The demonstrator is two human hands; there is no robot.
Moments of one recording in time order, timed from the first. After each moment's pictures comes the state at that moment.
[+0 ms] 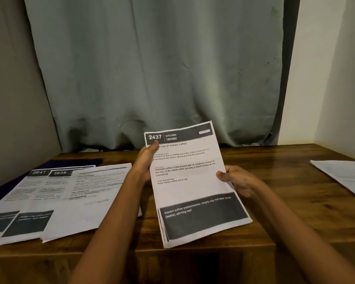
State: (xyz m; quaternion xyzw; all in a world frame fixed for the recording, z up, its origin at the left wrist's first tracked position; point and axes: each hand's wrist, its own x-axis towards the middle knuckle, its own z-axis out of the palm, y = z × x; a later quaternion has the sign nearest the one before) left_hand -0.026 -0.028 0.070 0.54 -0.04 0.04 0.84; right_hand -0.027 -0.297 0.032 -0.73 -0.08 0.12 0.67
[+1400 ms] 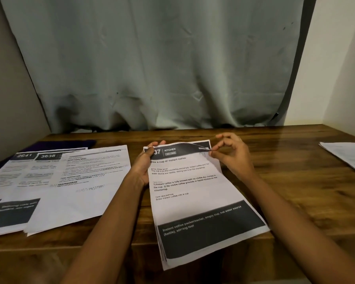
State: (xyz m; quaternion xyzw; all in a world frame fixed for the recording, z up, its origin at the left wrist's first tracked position) left_hand -0.006 -0.029 0.013 0.44 0.04 0.00 0.90; right_hand 0.001 -0.277 0.009 -0.79 -0.21 -0.29 0.49
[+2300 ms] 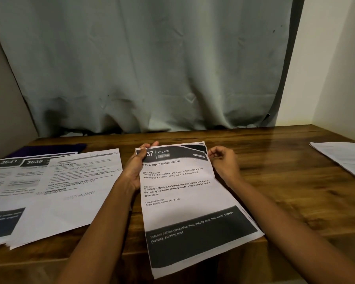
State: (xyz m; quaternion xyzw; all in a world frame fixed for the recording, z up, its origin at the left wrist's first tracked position) left_hand -0.005 -0.026 0.012 0.46 0.01 0.01 0.89; right_hand 0.019 -0.265 -0.010 -0.80 -0.06 -0.22 0.55
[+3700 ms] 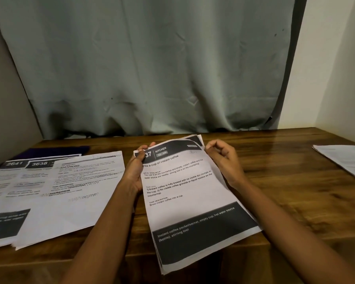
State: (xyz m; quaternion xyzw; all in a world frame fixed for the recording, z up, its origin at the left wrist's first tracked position) left_hand -0.007 -0.025 0.014 0.43 0.04 0.04 0.90; right_hand -0.010 -0.256 0.014 -0.68 -0.23 -0.18 0.68
